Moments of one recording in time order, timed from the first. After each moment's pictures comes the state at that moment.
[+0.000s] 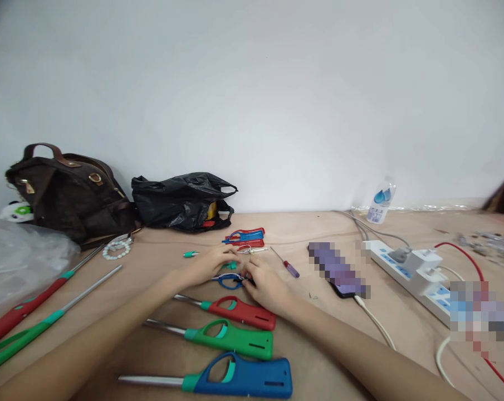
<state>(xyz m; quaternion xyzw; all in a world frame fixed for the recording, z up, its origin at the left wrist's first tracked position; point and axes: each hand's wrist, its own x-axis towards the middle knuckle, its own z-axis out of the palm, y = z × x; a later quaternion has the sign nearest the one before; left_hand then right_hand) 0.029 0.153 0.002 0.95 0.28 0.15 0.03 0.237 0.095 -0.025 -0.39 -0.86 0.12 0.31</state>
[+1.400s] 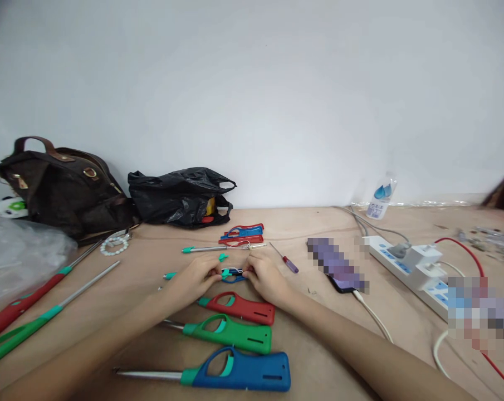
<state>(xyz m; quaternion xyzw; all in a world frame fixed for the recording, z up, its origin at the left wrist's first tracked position) 0.027 0.099 0.004 0.88 0.44 0.18 0.07 0.240 0.100 -0.026 -0.42 -0.83 0.14 0.34</state>
